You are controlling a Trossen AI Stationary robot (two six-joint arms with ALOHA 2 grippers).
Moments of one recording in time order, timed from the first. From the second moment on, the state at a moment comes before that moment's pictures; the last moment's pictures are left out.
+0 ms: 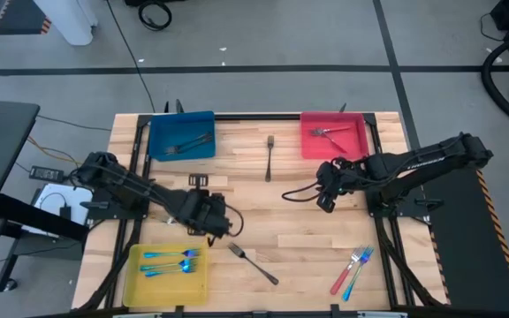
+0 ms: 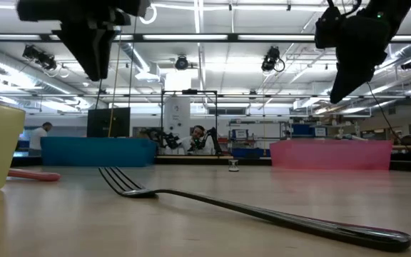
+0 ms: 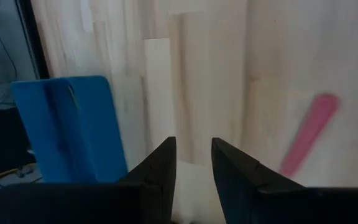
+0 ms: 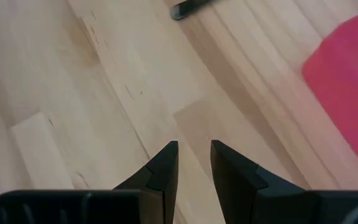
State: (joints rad) left arm -0.38 1.69 1.41 -1.40 -0.49 -0.35; right arm 0.16 1.07 0.78 -0.81 0.30 0.62
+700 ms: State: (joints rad) left arm 0.15 1.69 1.41 -0.99 -0.49 -0.12; right arm 0.06 1.07 0.73 -0.48 0.50 0.40
